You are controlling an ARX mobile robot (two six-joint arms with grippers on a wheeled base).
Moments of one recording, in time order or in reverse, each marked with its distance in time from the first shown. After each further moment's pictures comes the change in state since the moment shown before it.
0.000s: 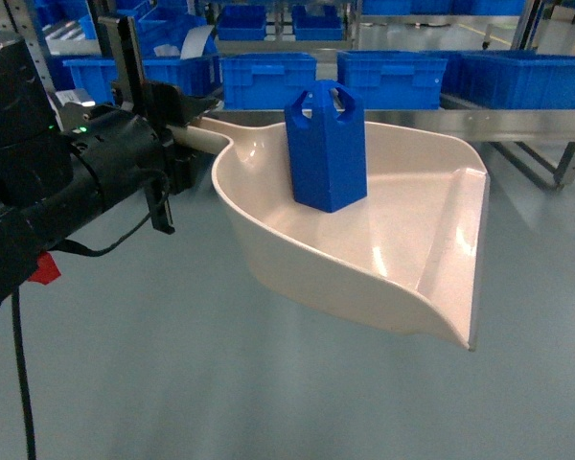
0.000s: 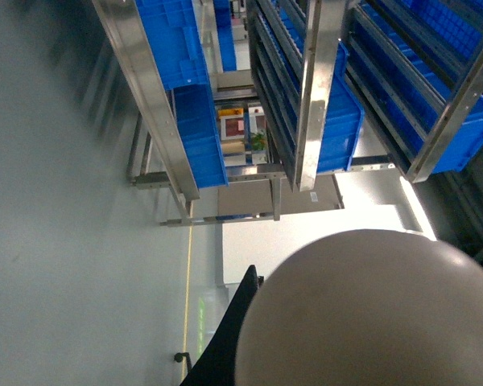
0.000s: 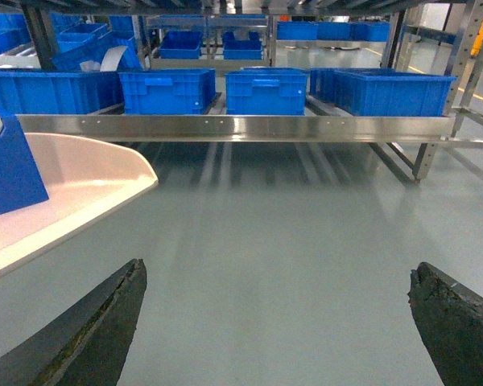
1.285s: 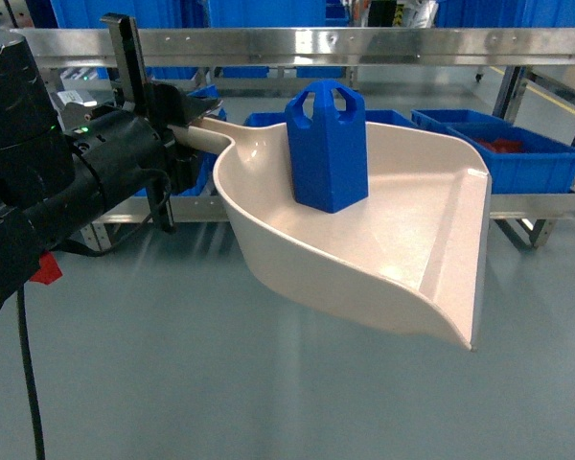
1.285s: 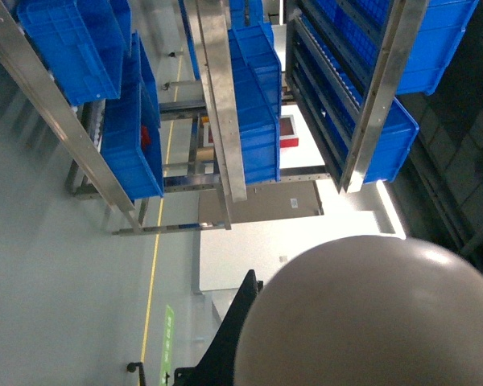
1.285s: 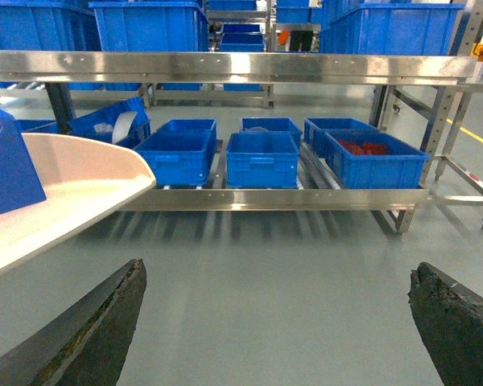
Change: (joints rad) left arm 0.000 0.000 0.000 0.000 0.000 0.001; right arm 0.000 0.000 0.000 0.000 0.002 0.000
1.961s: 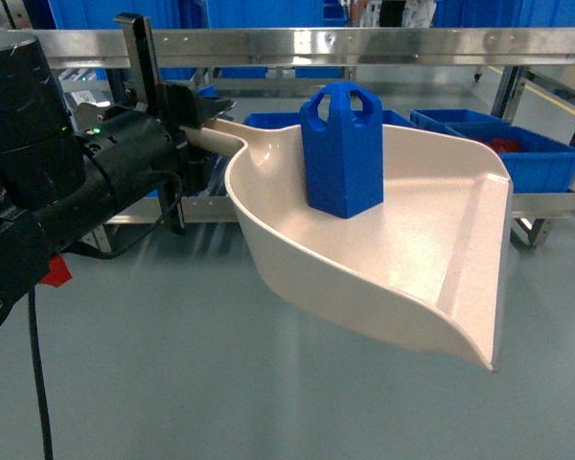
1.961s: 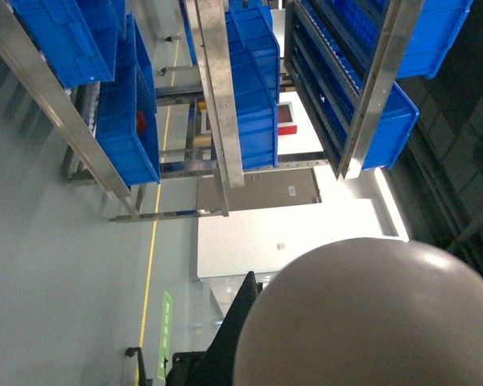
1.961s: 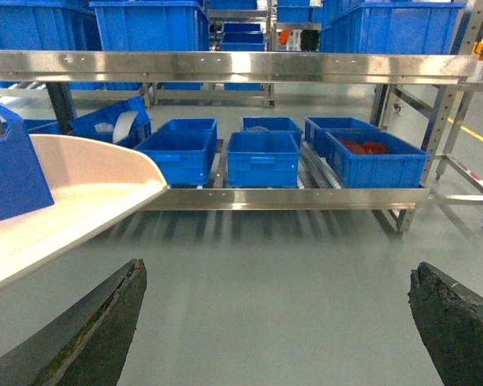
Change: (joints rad) left arm -0.011 0.000 0.000 0.000 0.009 0.000; right arm 0.000 0.000 0.000 -0.001 0.000 0.000
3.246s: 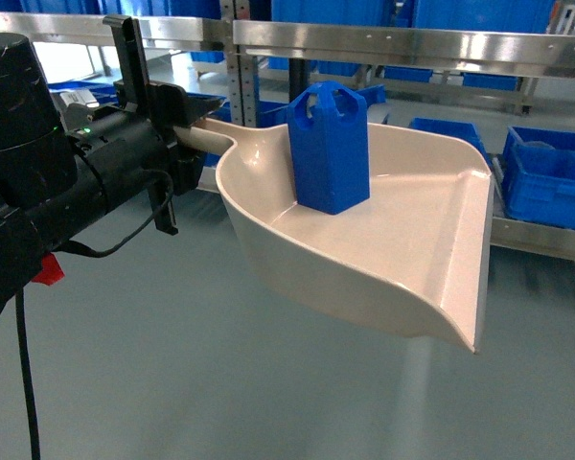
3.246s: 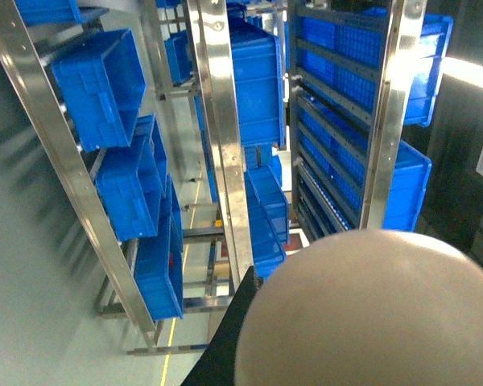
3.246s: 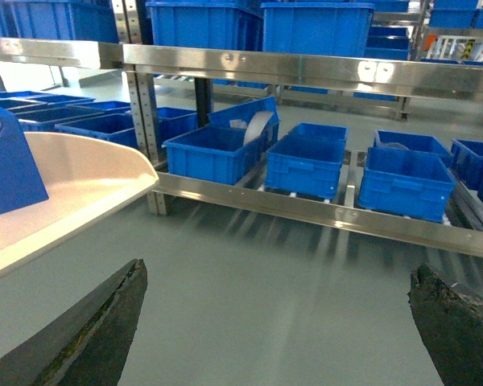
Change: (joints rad) left arm 0.011 0.000 0.000 -0.001 -0.009 0.000; right arm 0.000 0.001 0.000 0.001 -0.003 0.000
